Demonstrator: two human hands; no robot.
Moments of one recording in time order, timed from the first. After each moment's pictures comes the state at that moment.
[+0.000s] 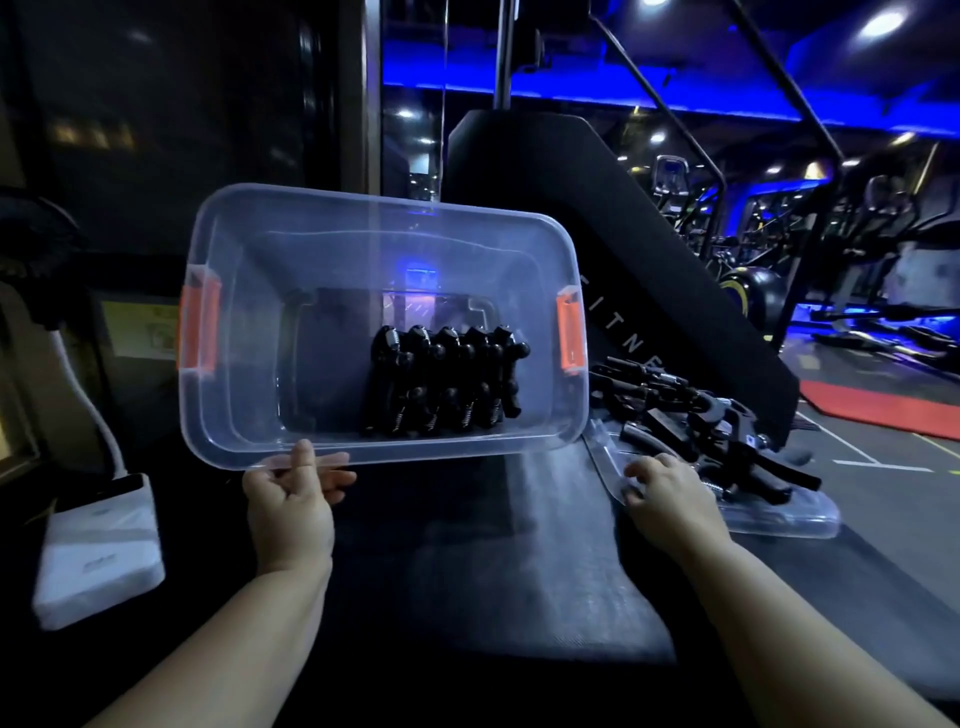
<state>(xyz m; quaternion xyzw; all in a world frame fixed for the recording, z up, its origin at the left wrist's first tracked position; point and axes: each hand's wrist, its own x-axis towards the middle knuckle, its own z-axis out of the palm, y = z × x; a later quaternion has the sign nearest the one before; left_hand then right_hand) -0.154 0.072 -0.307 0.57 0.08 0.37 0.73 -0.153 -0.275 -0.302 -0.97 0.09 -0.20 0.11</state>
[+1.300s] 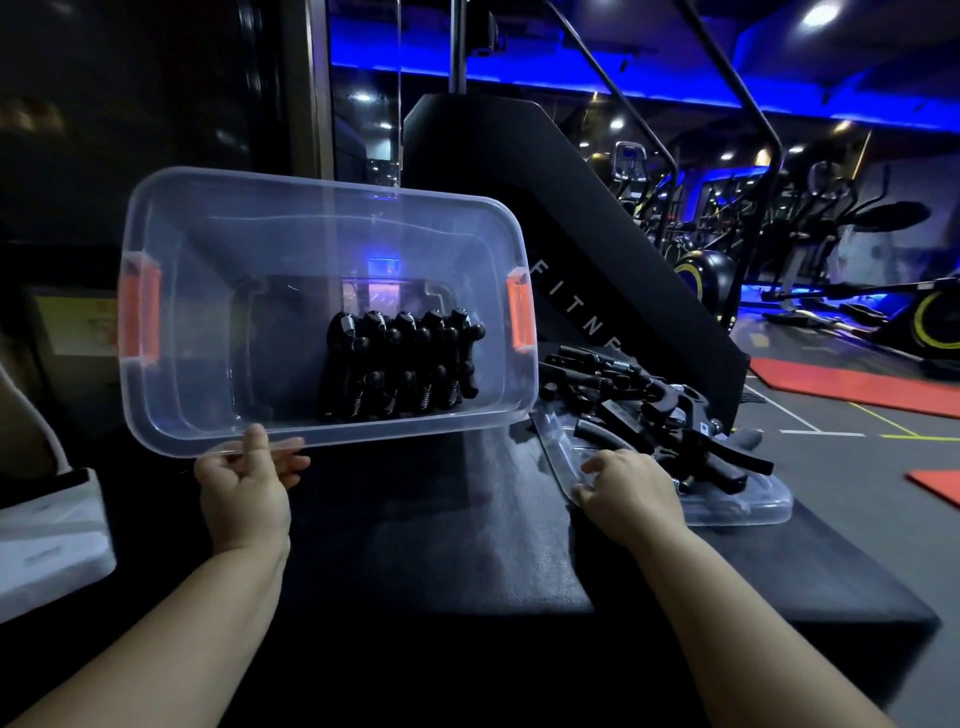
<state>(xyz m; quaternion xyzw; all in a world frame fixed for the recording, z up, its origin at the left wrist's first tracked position) -0.152 0.071 -0.309 0.57 0.10 0.38 0.72 -0.200 -0.258 -0.288 -0.97 0.10 -0.19 0.07</state>
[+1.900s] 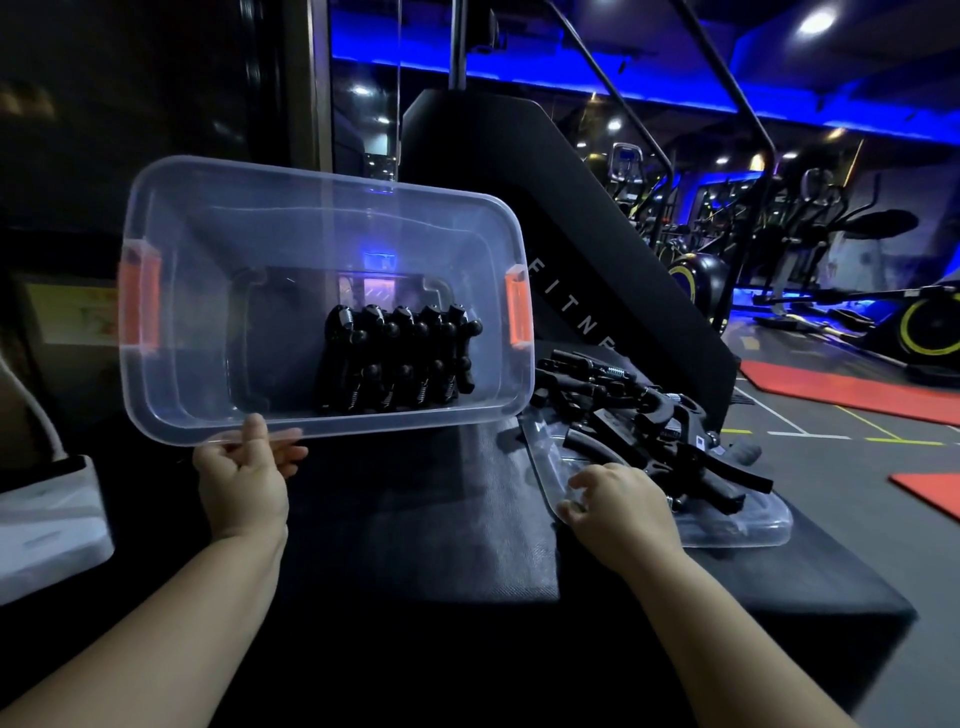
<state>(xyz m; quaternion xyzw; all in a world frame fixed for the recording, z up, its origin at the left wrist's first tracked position) -0.154 0.072 -0.308 0.56 0.10 0.37 0.73 -0.229 -0.244 -0.296 -0.97 0.07 -0.21 0.07</state>
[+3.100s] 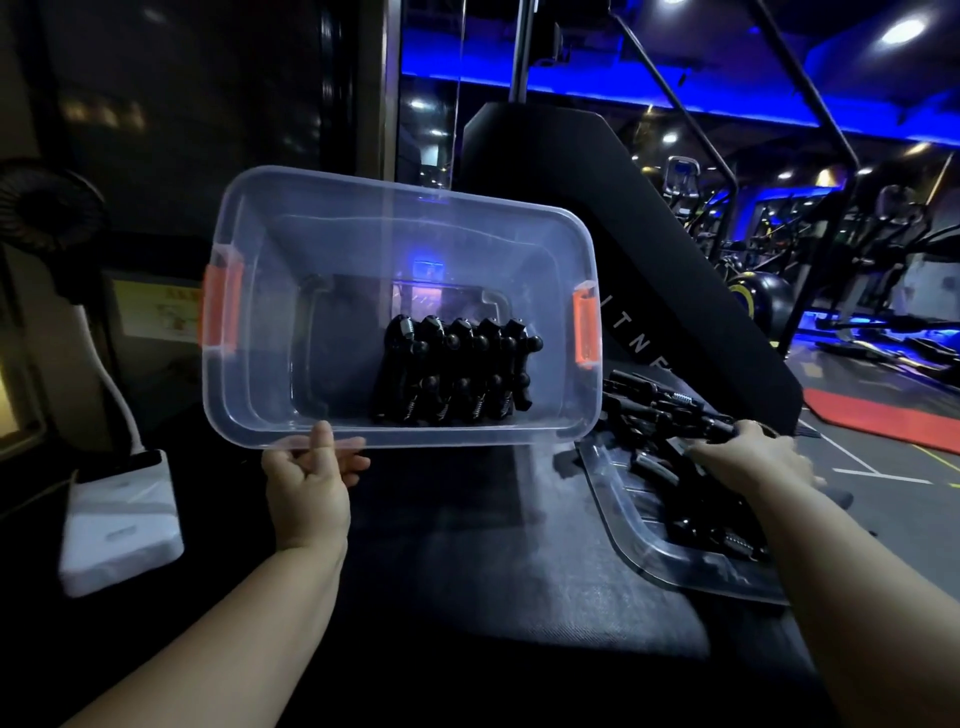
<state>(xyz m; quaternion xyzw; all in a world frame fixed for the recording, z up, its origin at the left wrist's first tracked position) -0.159 0.071 -0.302 0.56 0.10 0.37 0.73 -0.157 -0.314 -0.234 -0.91 0.36 -0.11 0.18</state>
